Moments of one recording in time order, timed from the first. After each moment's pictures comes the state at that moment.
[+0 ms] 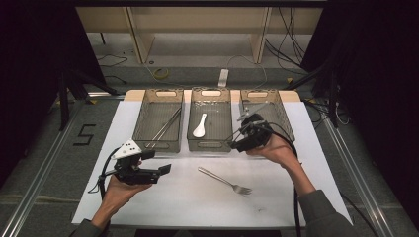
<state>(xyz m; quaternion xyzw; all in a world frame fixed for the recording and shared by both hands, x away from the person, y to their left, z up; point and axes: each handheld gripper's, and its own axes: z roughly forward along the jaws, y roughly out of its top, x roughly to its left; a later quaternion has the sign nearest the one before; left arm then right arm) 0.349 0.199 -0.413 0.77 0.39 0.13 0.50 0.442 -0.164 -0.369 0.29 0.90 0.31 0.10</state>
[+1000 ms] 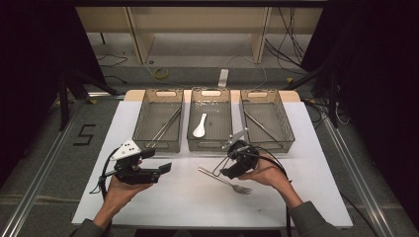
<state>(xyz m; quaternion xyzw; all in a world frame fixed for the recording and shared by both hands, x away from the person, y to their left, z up) 0.347 0.197 -0.413 0.76 0.38 0.14 0.51 0.410 -0.135 -0.422 0.25 0.93 0.24 0.07</state>
